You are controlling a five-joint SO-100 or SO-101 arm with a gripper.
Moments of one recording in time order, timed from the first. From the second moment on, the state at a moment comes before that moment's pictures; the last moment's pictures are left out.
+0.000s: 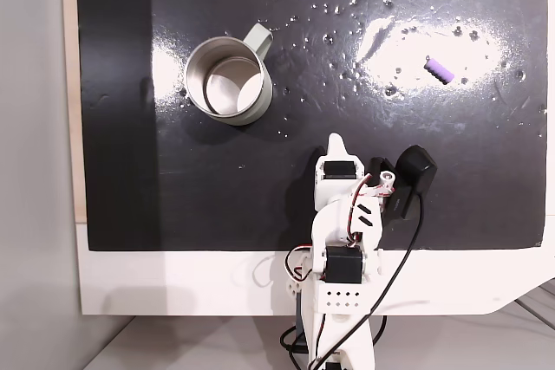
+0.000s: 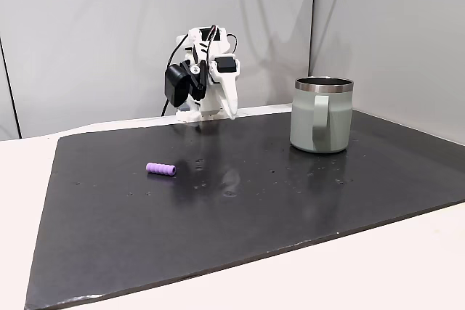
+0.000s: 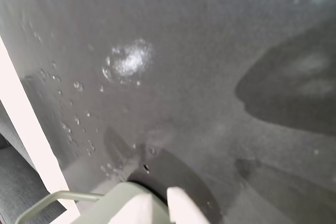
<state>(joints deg) 4.0 181.4 172.6 47.3 -1.8</state>
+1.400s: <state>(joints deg) 21.4 100.4 86.4 71.0 -1.1</state>
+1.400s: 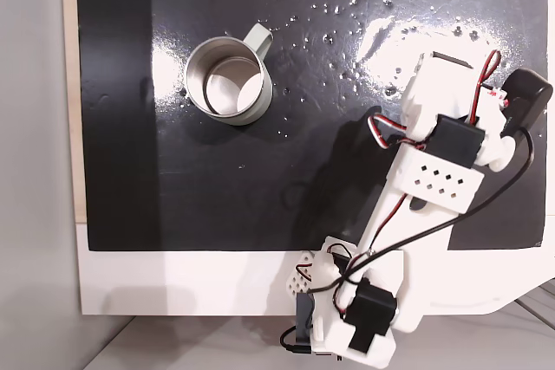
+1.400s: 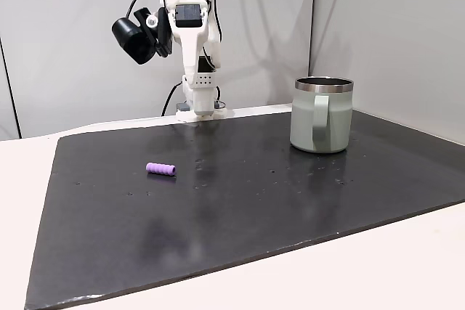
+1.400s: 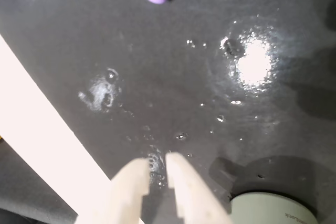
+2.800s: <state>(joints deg) 28.7 64.0 67.0 75.3 10.8</state>
